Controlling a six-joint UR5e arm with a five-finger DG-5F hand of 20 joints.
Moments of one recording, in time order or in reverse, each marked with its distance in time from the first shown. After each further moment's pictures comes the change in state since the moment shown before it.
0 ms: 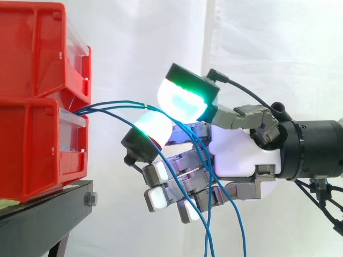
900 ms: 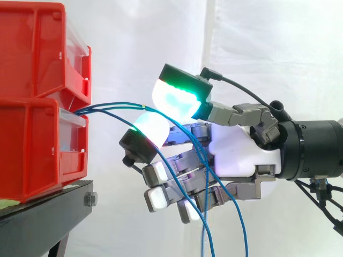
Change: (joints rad) arm 0.000 0.000 0.000 -0.001 0.000 0.001
